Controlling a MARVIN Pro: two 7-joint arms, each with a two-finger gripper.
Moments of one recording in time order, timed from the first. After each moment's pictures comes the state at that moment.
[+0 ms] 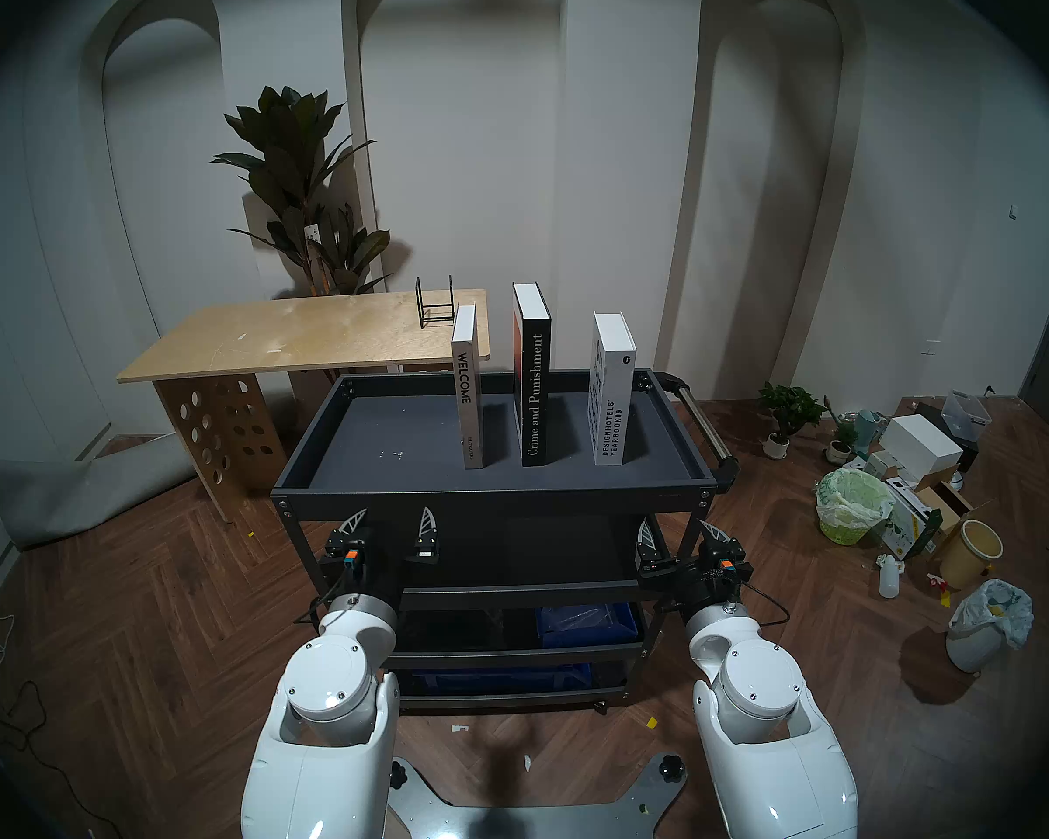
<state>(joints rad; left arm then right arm) 1.88 -1.62 -1.63 -1.87 -0.01 0.04 -0.03 -1.90 -1.53 1.56 -1.80 0.01 0.00 0.01</state>
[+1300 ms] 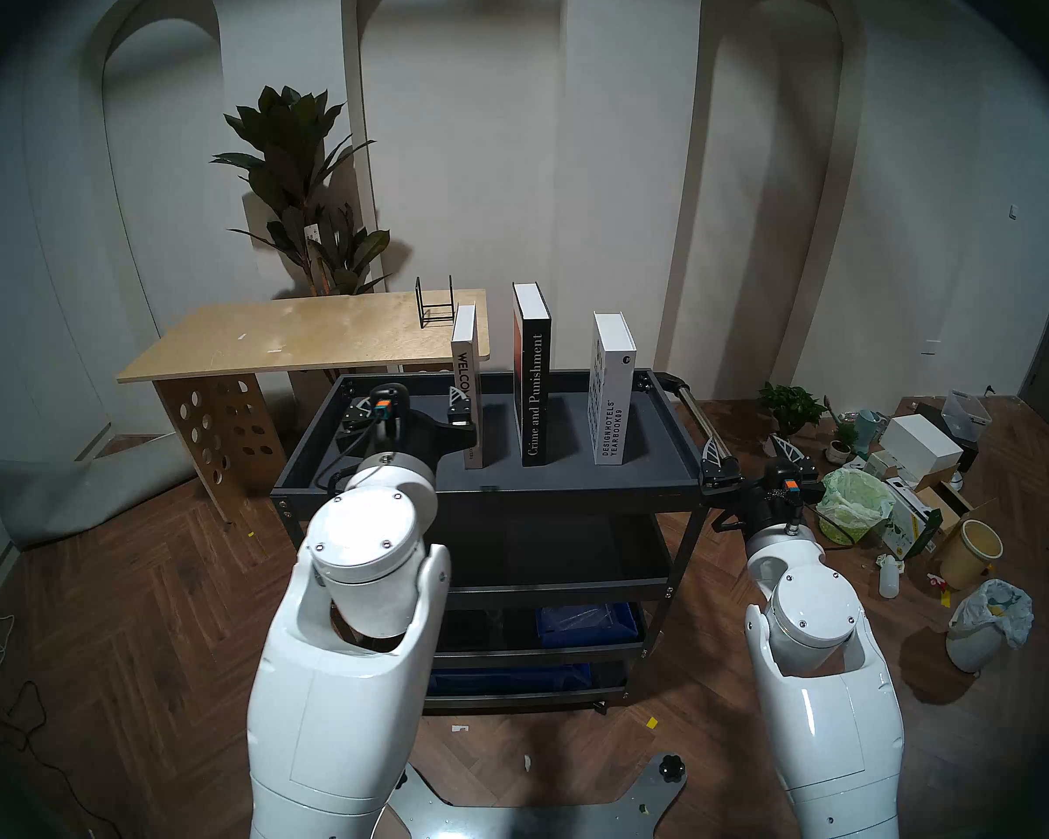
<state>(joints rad) 1.62 -1.57 -1.30 -2.06 0.02 0.47 0.34 -1.75 -1.47 1.67 -1.88 -0.04 0.04 -0.06</state>
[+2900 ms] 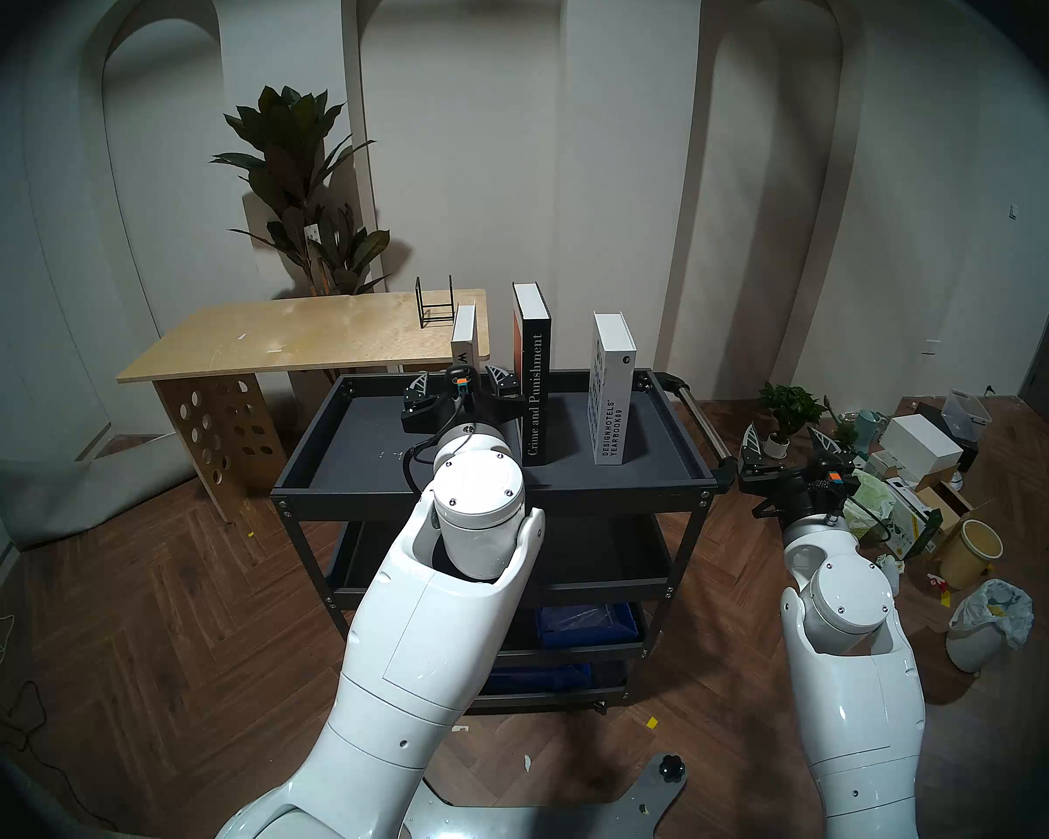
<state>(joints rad) 1.35 -1.60 -1.19 -1.70 -0.06 0.32 0.60 -1.72 -1.45 1.76 -1.83 0.04 -0.02 -0.03</state>
